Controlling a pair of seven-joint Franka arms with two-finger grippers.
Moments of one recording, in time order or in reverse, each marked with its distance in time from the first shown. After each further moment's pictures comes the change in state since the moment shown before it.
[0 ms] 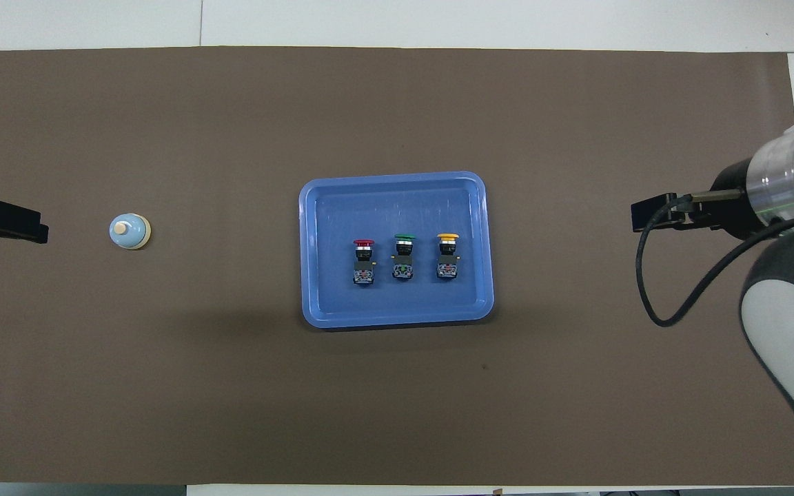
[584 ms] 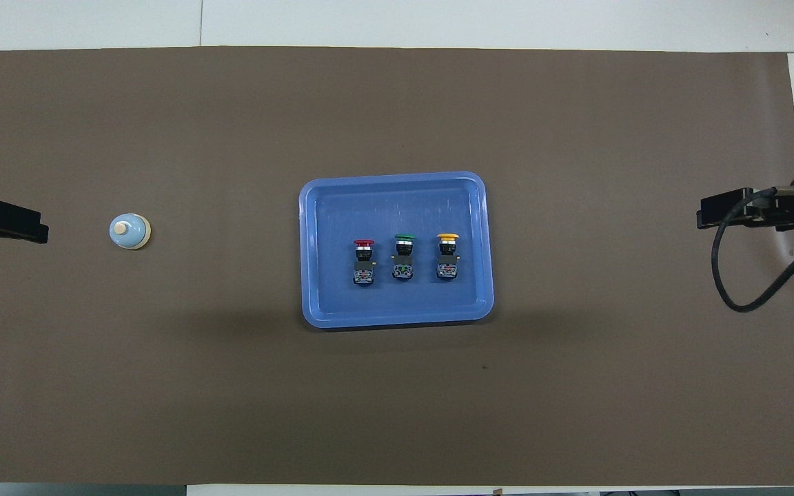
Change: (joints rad) left arm 0.000 0.000 0.000 0.000 0.000 0.000 0.000; right arm -0.111 -0.010 0.001 0.015 -0.024 -0.029 -0.035
